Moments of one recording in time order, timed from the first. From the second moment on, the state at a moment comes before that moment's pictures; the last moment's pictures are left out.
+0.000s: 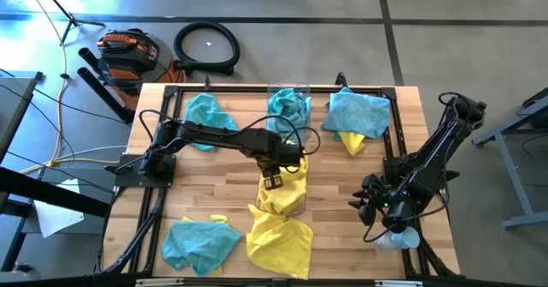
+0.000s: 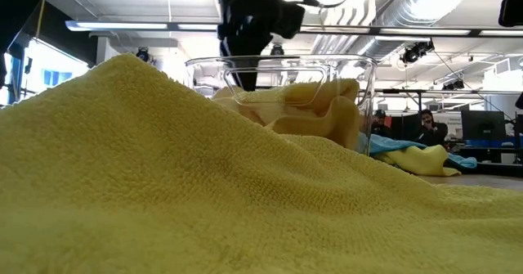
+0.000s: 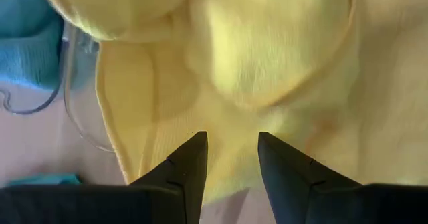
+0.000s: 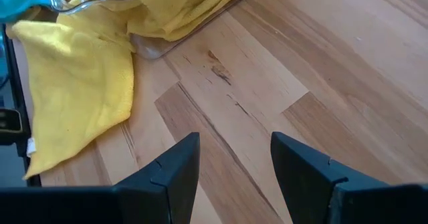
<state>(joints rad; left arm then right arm) -0.06 2.07 1.87 -1.25 -0.17 -0.27 0.96 1.09 0.58 -0.66 0.65 1.55</state>
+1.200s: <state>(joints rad) -0.02 2.07 1.88 -1.27 -0.25 0.00 0.82 1.09 0.58 -0.66 0.77 1.84</state>
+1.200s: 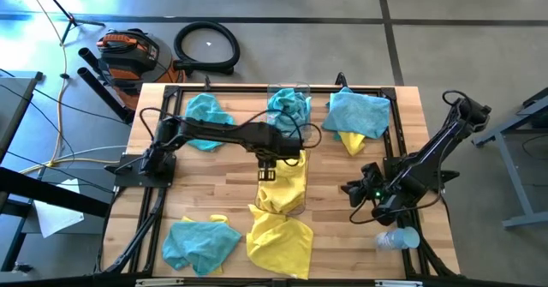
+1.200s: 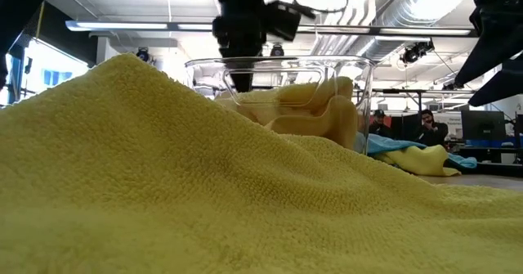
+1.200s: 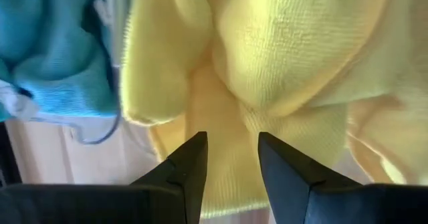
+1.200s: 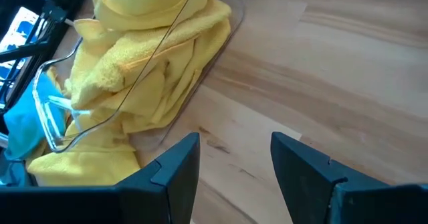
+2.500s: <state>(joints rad) -0.30 1.94 1.88 -1.04 -0.41 -1.18 0.79 1.09 0.58 -0.73 0.52 1.32</state>
